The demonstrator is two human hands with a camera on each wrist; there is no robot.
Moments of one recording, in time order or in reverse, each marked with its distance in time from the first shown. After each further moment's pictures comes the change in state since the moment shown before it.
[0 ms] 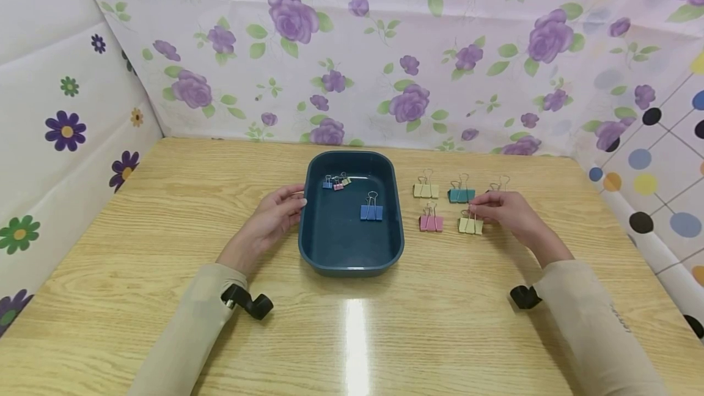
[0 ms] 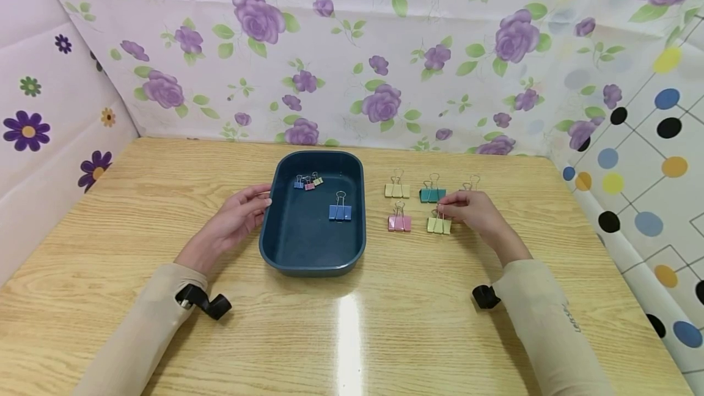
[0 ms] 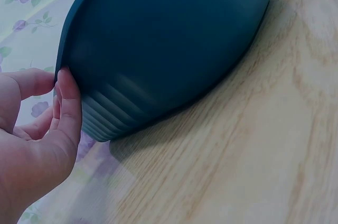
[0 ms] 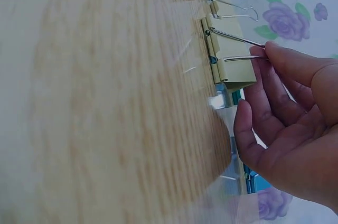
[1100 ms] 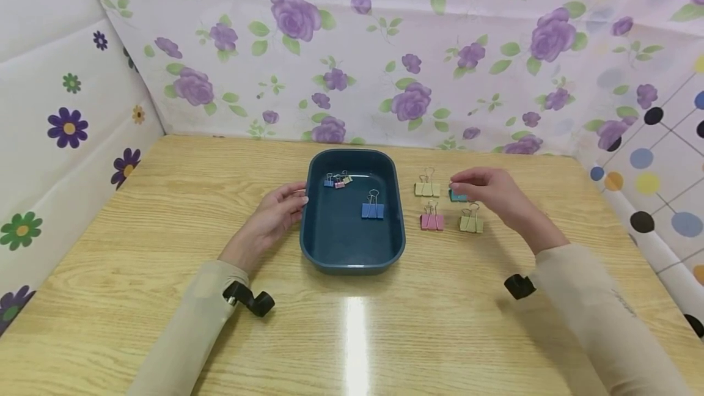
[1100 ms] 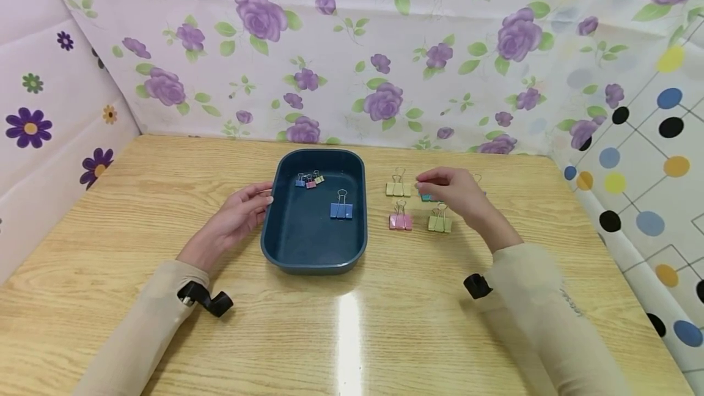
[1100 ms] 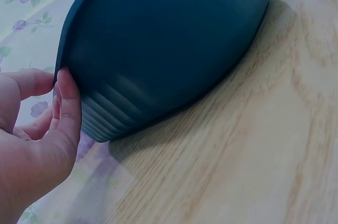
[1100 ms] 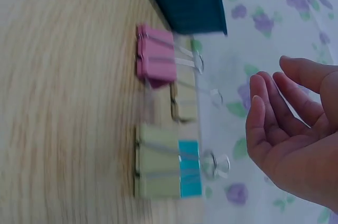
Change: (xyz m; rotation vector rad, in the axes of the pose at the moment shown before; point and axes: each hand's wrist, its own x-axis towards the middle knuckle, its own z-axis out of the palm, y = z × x) left_hand 0.000 0.001 -0.001 0.007 -0.003 0.004; right_hand -0.007 -0.070 0.015 0.018 -0.017 -0.084
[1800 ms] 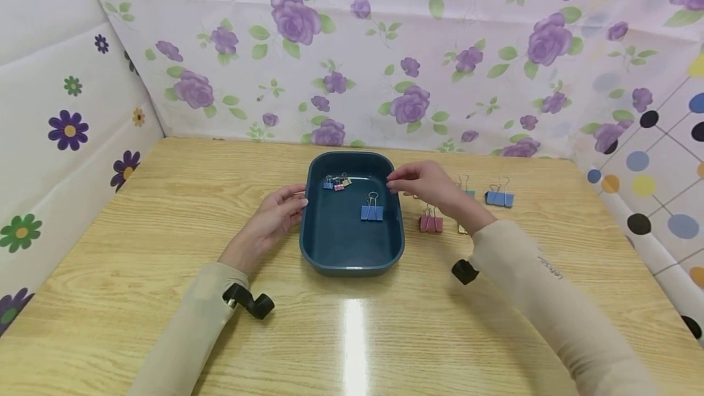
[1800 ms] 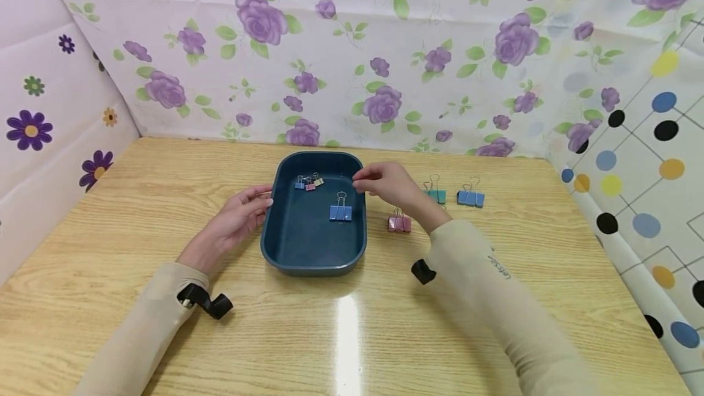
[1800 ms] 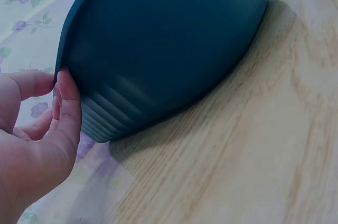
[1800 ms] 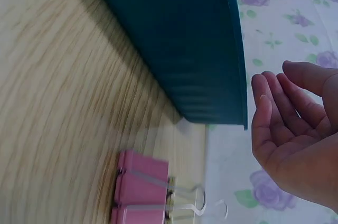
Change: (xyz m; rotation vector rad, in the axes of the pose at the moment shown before) left_hand 0.000 -0.001 0.000 -0.018 0.011 -0.004; right_hand 0.045 -0.055 0.073 -0.045 -0.097 -0.074
